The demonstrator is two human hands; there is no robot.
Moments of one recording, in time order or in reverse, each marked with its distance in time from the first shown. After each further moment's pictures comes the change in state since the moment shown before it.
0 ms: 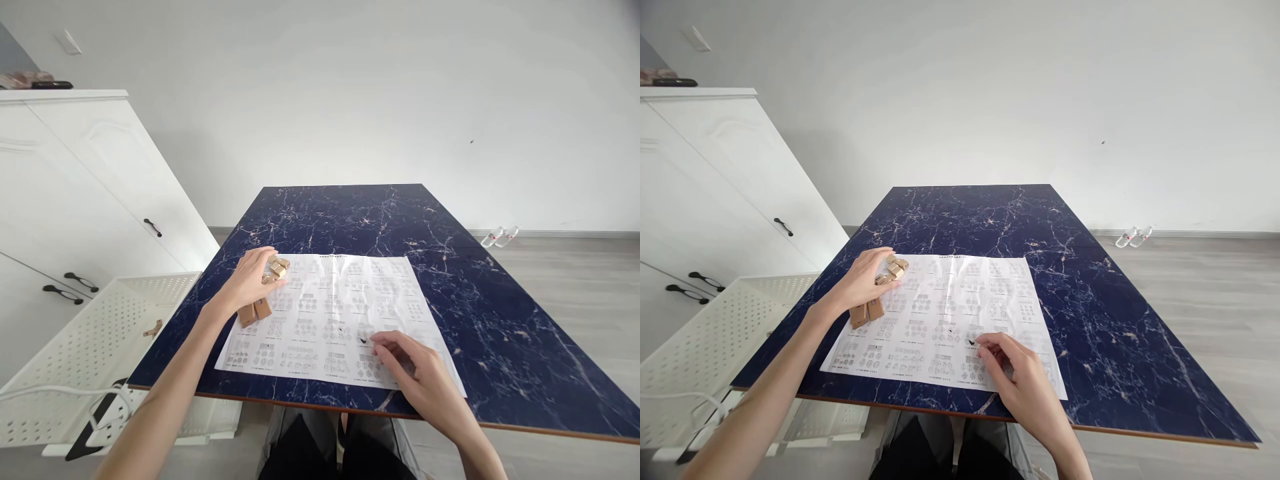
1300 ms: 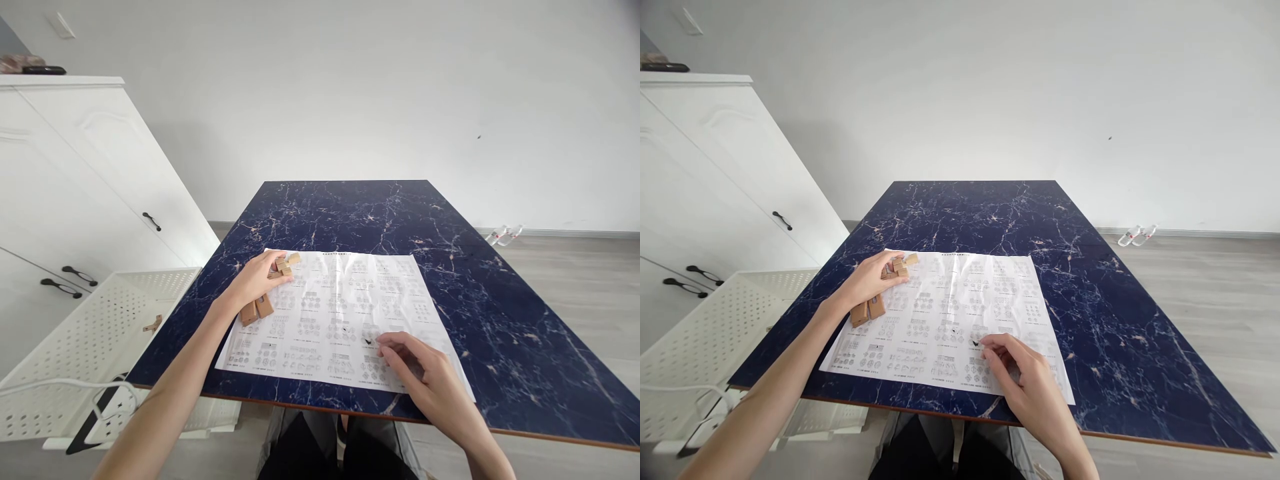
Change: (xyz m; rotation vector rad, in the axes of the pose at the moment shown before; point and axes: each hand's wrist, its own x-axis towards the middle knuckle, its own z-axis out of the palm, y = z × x) left_hand 0.009 0.004 0.008 -0.177 -0.092 -0.071; right_hand -0.001 -0.002 0.001 0.042 0.008 0.043
